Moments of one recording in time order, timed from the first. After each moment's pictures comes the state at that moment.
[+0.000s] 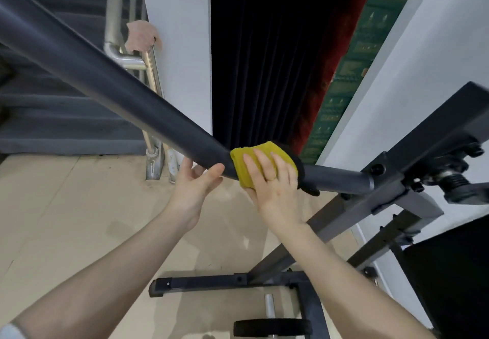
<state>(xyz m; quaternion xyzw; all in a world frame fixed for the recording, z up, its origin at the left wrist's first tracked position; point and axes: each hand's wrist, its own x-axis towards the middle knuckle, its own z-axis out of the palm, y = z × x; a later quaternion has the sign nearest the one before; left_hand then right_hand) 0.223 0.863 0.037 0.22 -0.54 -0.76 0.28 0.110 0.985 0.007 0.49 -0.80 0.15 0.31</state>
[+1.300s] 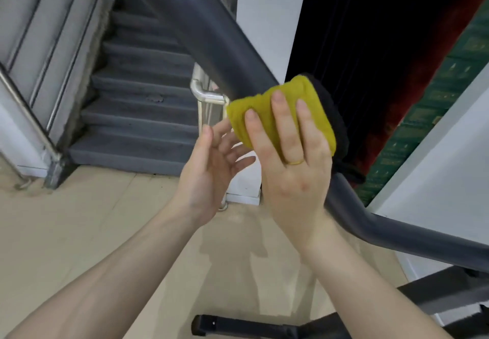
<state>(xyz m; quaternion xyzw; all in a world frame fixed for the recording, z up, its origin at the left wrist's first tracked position) 0.328 0.696 0.132 0.05 -0.52 -0.78 0.34 0.244 0.784 0.141 0.48 -0.58 0.31 0.58</state>
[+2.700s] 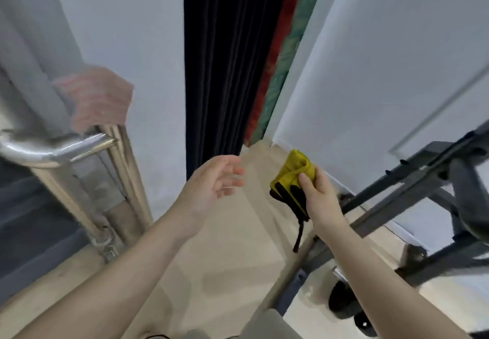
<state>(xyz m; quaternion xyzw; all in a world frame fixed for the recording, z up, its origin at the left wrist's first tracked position) 0.086 0.358 0.043 0.03 -0.61 -0.78 -0.14 0.094 0.570 0.025 -0.16 -0.80 0.58 0.06</state>
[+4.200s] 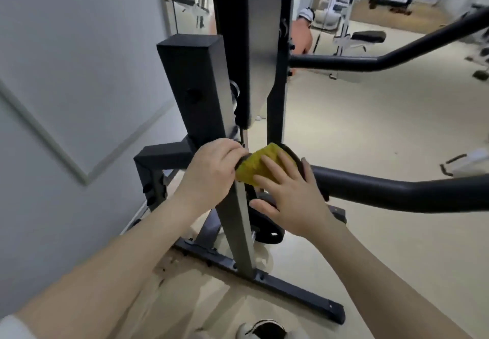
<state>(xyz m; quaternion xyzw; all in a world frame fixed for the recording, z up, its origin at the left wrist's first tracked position) -0.211 0.999 0.050 -0.92 -0.22 -0.32 -0.01 -0.053 0.885 0.043 -0.72 -0.69 -0.05 0.04</state>
